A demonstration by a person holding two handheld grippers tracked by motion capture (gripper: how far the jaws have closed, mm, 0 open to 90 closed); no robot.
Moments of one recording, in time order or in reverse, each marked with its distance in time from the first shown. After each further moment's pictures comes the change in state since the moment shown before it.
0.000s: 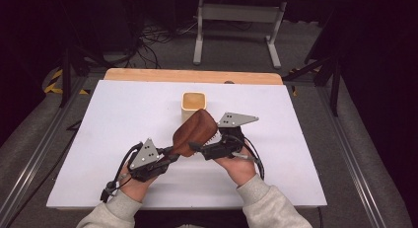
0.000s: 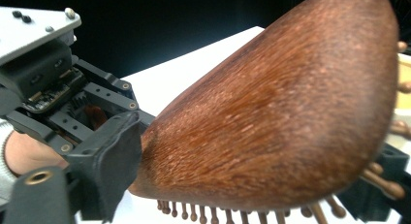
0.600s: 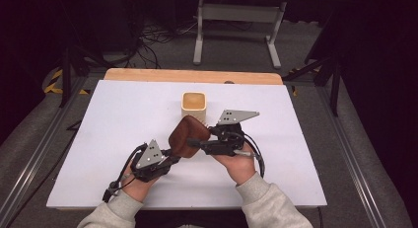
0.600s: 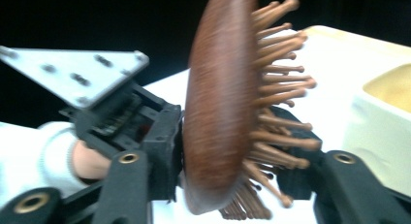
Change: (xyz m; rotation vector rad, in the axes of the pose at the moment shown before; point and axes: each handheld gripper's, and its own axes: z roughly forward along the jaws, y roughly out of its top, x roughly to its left) left arm -0.001 -0.005 0.009 0.052 -0.005 0.000; right arm 0.007 0.015 -0.006 0.004 0.131 0.019
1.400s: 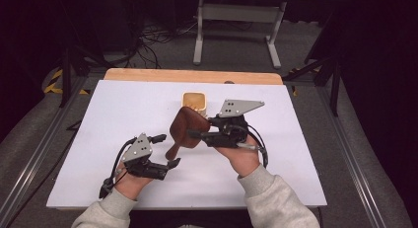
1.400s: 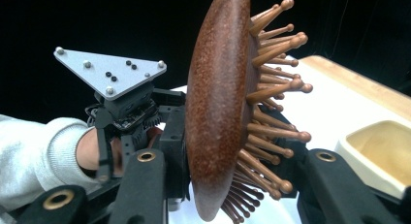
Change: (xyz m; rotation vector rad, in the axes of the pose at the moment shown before) left arm 0.020 0.002 -0.015 -0.144 -0.041 -0.058; right arm 0.013 0.039 -0.016 -0.007 -0.018 -0.133
